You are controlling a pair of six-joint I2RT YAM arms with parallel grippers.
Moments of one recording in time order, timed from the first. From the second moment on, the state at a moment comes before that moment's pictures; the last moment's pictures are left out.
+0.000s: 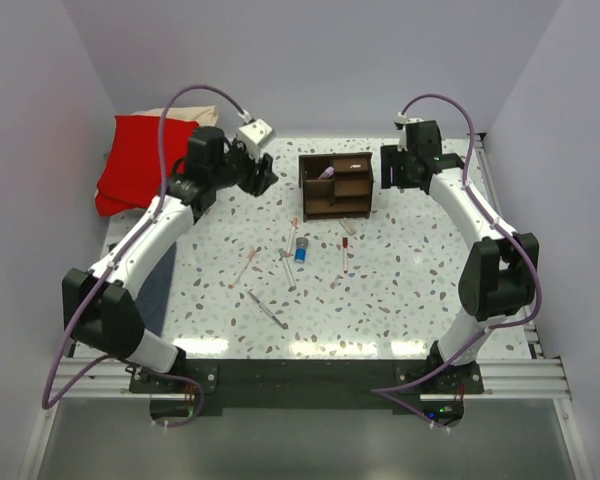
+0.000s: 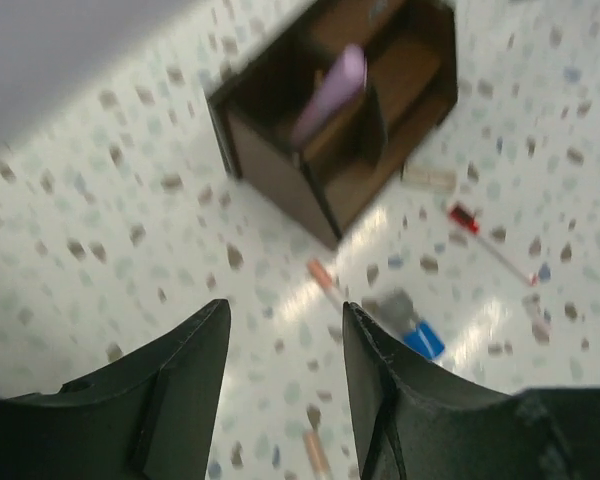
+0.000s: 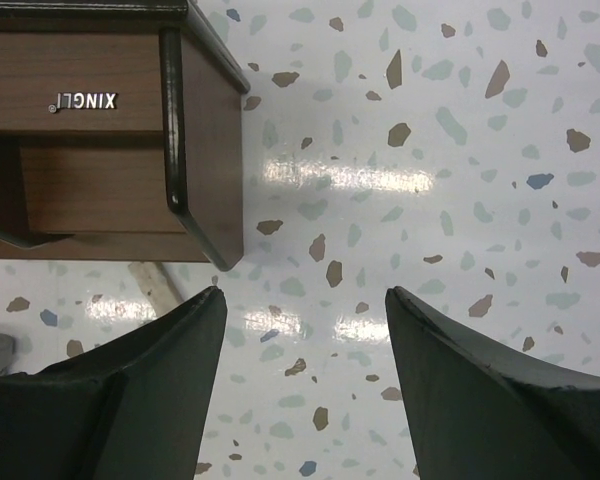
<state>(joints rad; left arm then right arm) -0.35 1.49 1.32 -0.17 0.41 0.19 0.18 1.73 1.51 -0.56 0.09 0.09</state>
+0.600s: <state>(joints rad) -0.36 1.66 1.09 -0.62 0.13 0.19 0.18 1.75 1.50 -0.57 0.03 0.10</state>
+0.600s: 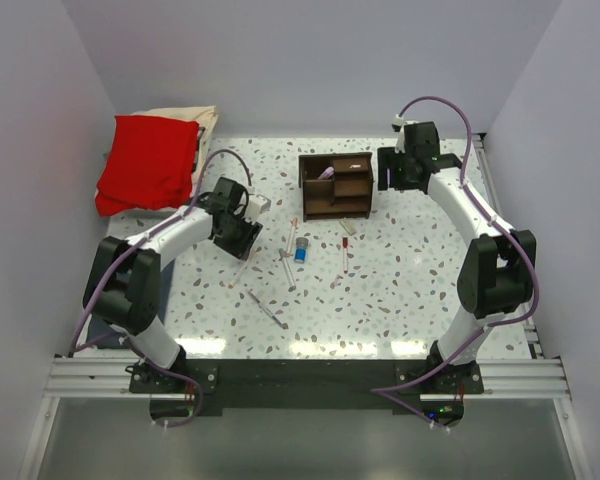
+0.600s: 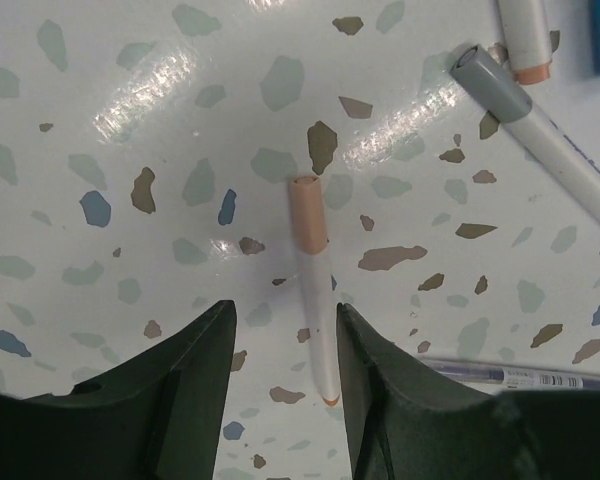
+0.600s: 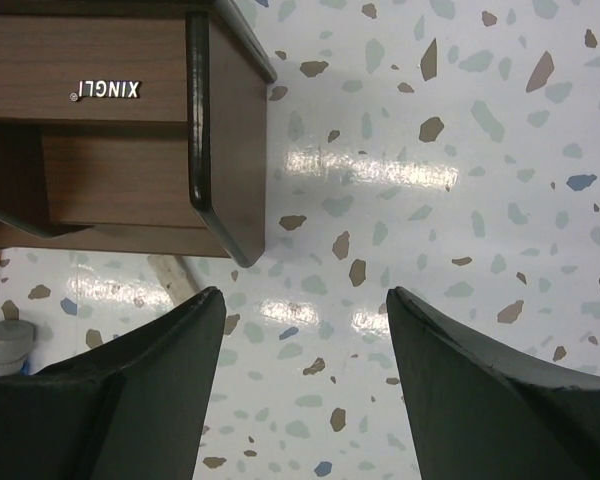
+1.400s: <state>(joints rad) -0.40 1.84 1.17 -0.62 0.06 0.17 0.18 1.75 1.48 -0.57 0.03 0.11</state>
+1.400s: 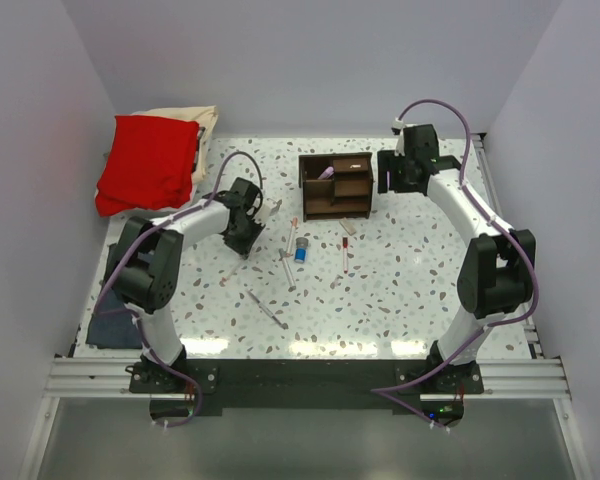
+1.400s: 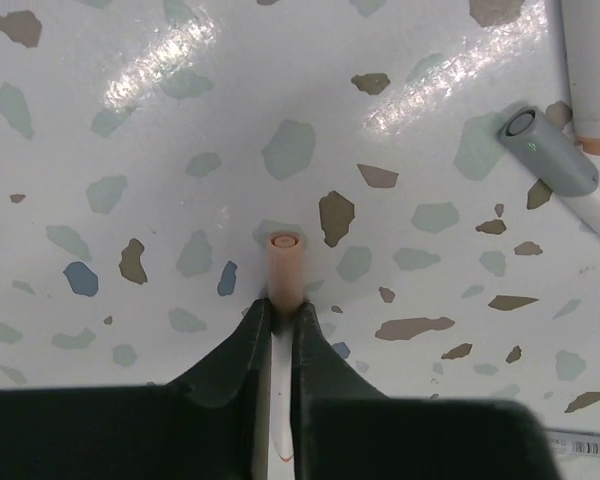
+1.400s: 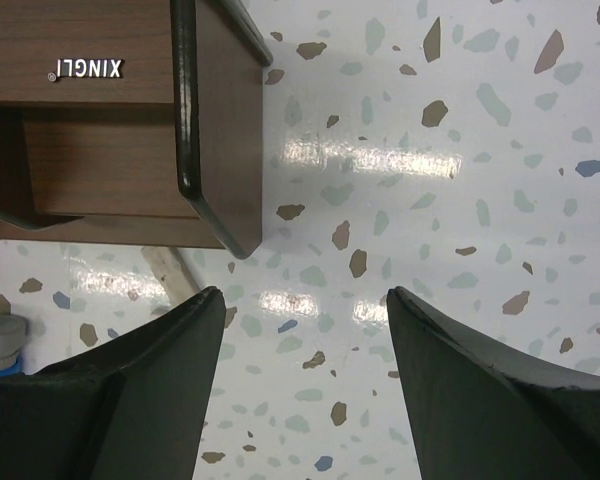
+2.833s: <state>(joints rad) -0.42 2.04 1.46 0.79 0.64 -0.05 0.18 1.76 1.46 -0.55 0.09 0.05</state>
